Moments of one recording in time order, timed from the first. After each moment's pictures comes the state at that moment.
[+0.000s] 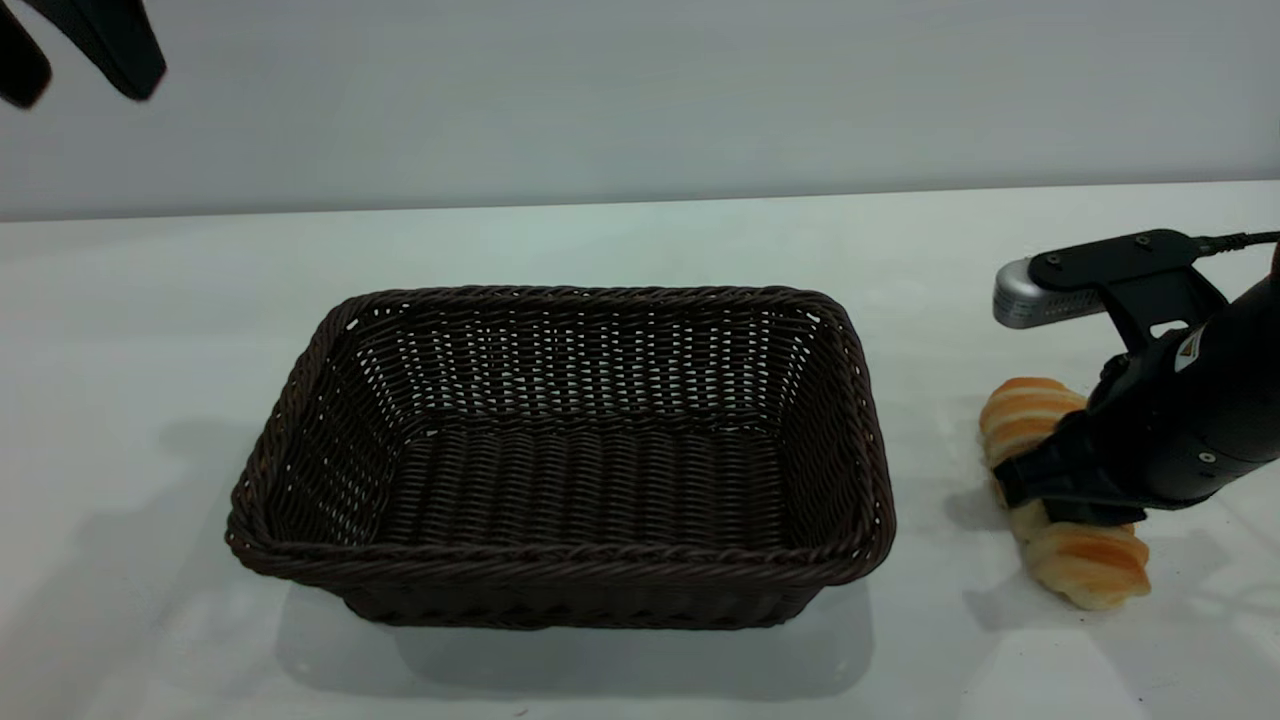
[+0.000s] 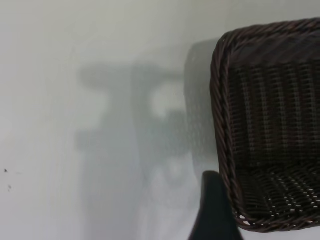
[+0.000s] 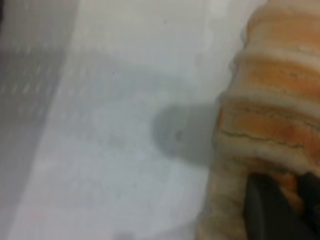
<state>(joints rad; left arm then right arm) -0.19 1.55 -1.22 -0.08 0.82 -0.05 0.27 2.06 -0.68 0.15 -0.27 -0.09</state>
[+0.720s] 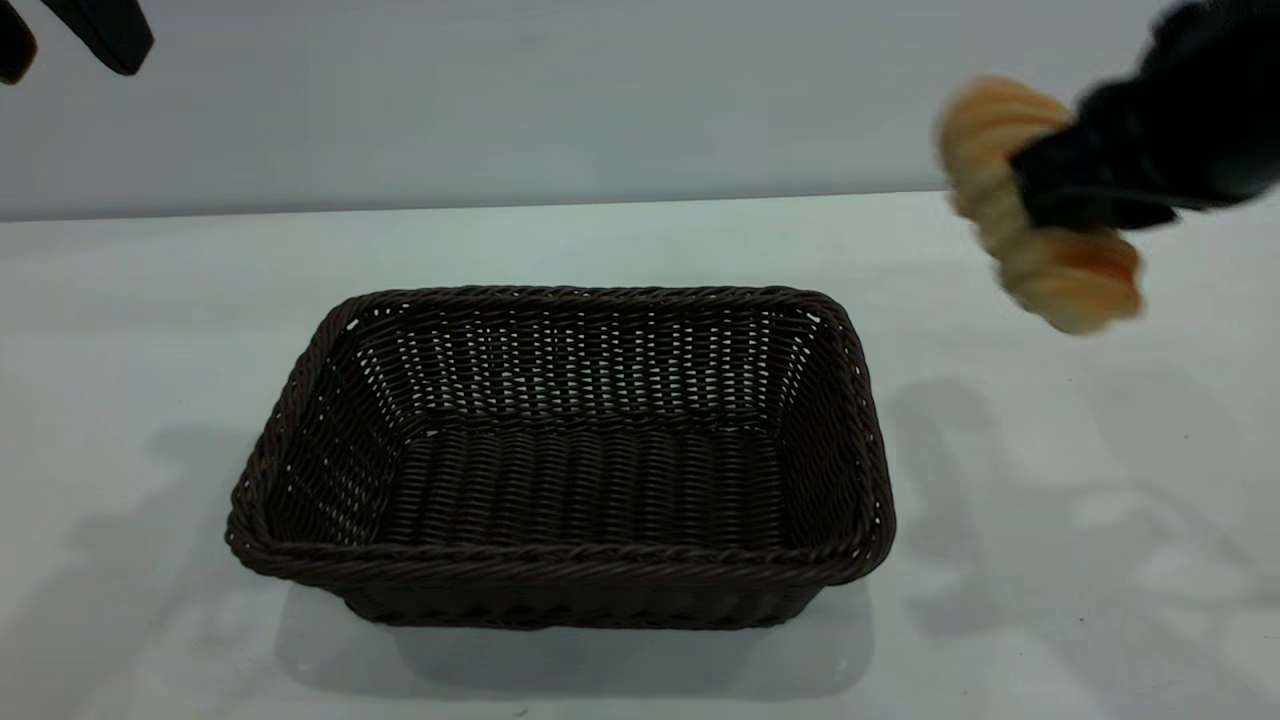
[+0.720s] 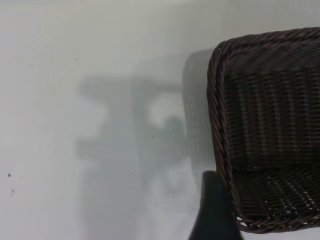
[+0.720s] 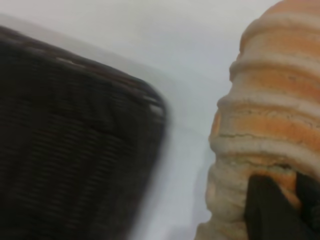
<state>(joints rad) -0.19 1.53 -1.22 -0.08 0.82 -0.05 0.40 1.52 -0.67 0.15 -0.09 -0.12</state>
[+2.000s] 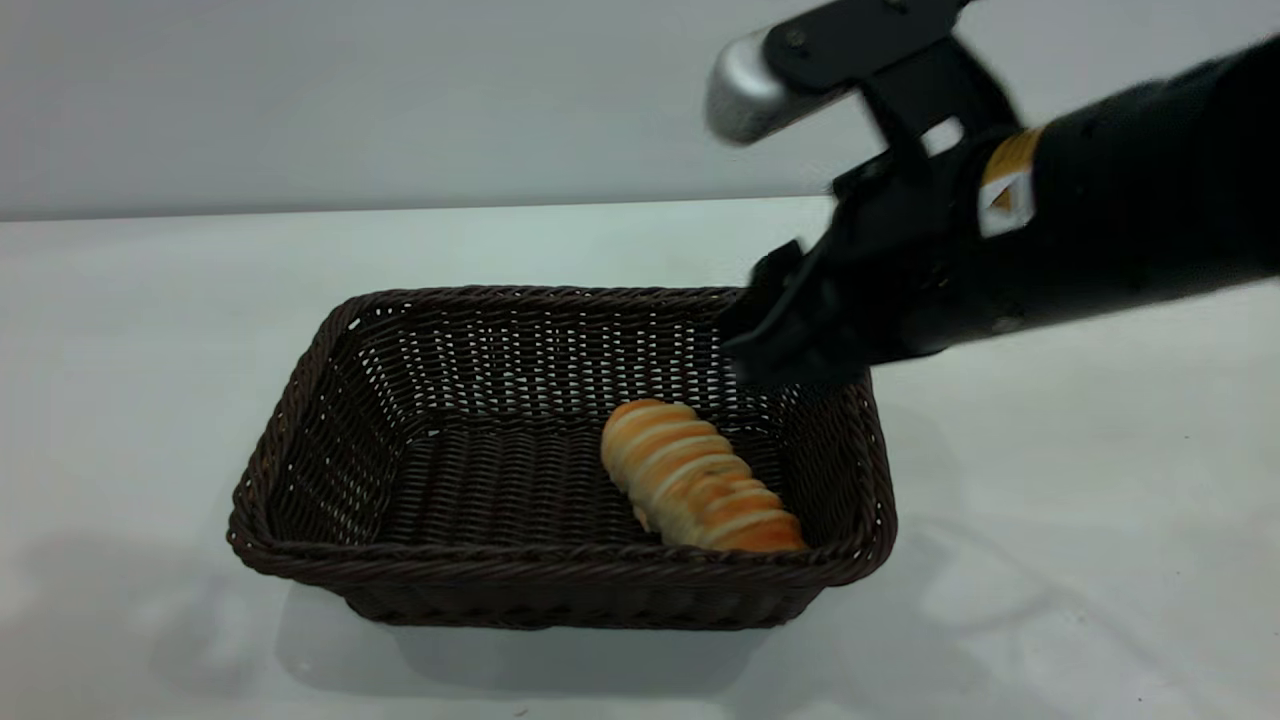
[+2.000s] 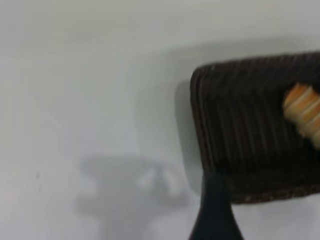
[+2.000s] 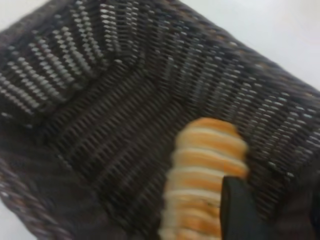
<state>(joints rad) -0.19 1.19 -1.20 -0.07 0.95 -0.05 0.64 1.73 -0.67 -0.06 -0.37 0.04</state>
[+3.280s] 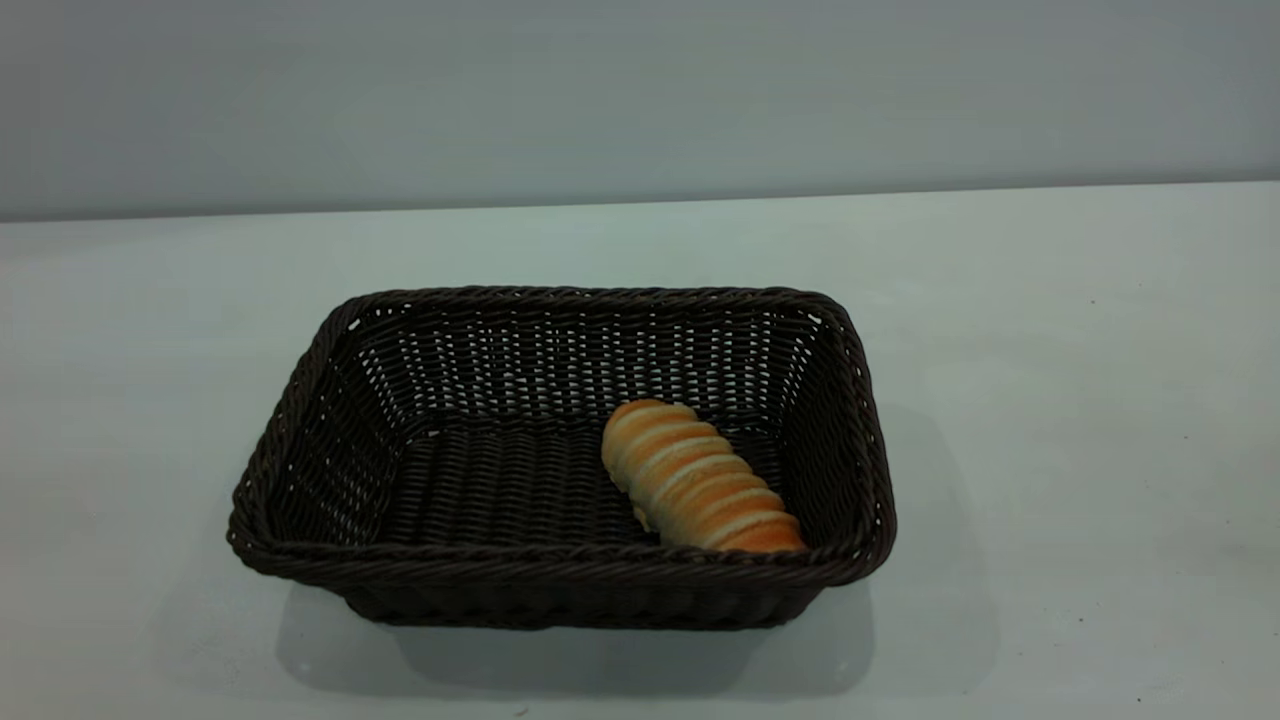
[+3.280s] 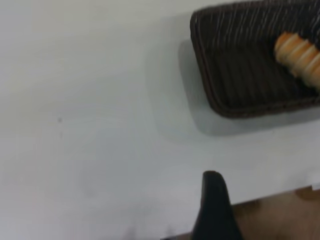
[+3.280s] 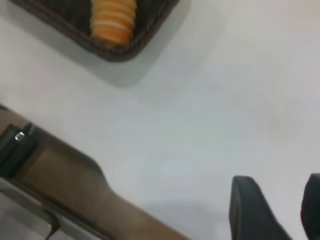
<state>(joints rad) -0.19 0.49 -0.87 -0.05 1.16 0.00 0.53 0.58 -0.66 -0.05 1.04 -0.01</state>
